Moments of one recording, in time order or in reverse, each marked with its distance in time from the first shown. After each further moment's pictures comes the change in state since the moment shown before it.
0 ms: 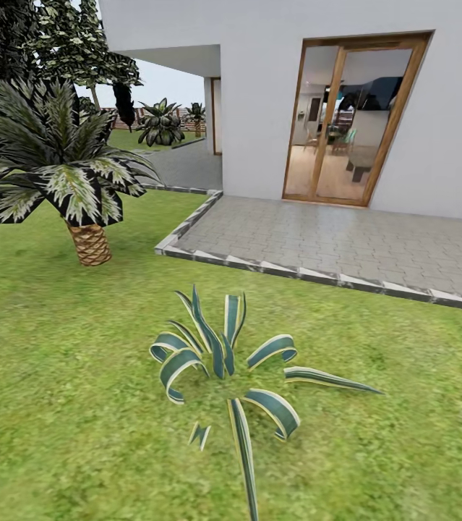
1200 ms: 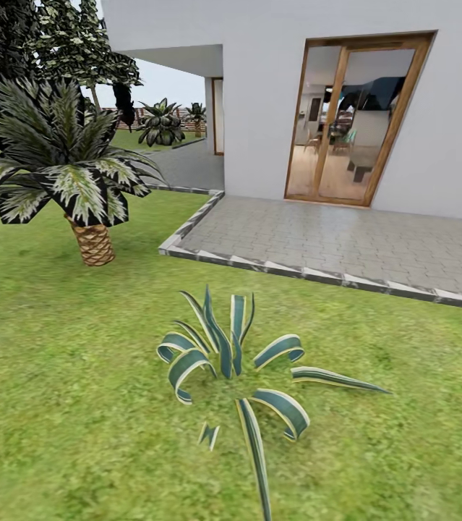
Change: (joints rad) left arm 0.000 0.000 0.000 0.000 0.000 0.000 0.000; right arm 0.000 -0.001 -0.001 0.000 0.000 0.000 0.000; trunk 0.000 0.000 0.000
